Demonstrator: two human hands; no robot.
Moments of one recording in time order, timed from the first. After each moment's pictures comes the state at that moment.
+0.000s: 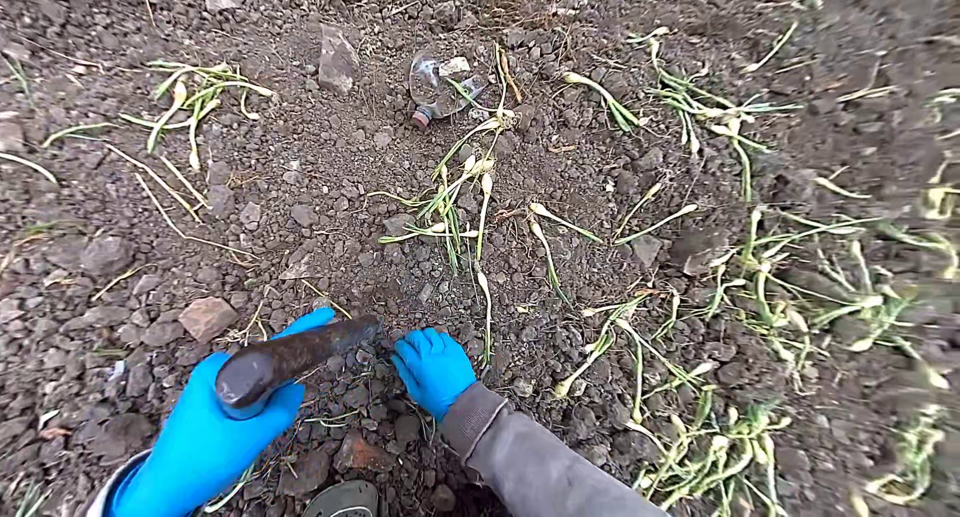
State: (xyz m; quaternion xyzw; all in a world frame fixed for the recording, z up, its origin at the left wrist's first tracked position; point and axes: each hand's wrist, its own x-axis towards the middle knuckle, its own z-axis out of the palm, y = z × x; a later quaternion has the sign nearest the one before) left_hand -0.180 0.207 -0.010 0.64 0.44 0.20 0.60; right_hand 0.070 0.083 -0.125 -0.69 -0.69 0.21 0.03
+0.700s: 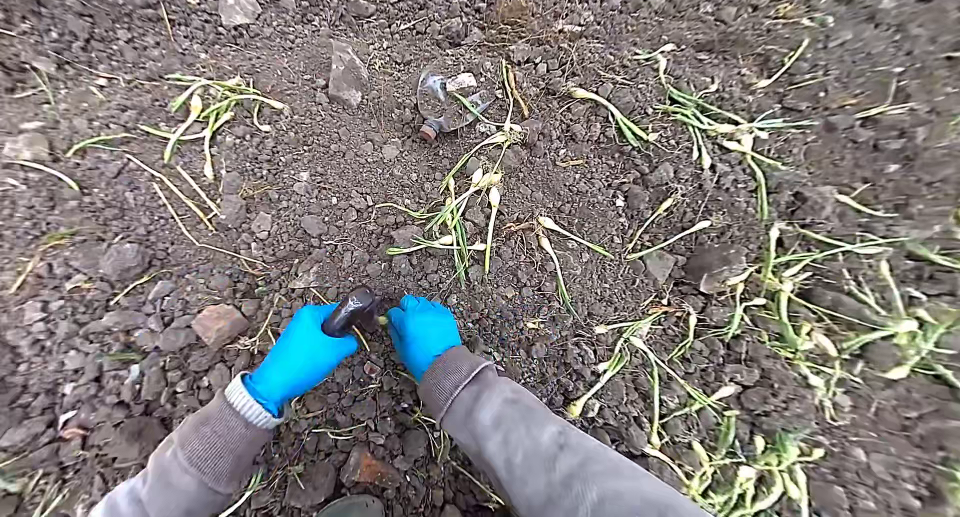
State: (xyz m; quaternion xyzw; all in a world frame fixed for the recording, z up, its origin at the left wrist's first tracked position) left_hand -0.116 0.249 -0.057 0.61 0.53 -0.03 0.59; right_hand 0.066 0.171 -0.095 -0.71 -0.62 0.33 -0.08
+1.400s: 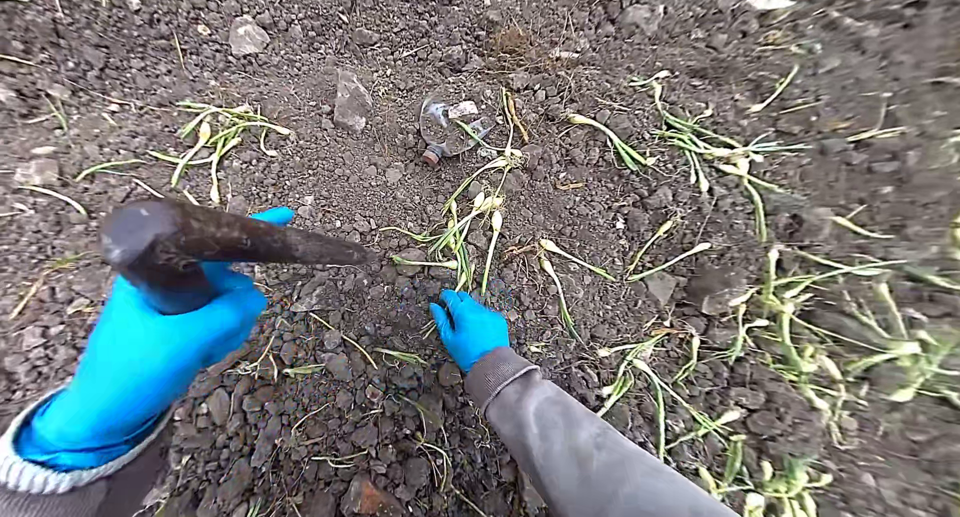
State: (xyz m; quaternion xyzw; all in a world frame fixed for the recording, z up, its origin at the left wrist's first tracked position) left_hand -0.180 0.332 -0.011 0.63 0.33 0.30 0.64; right_hand 0.135 0.168 -0.116 -0.81 -0.54 0.23 -0.01
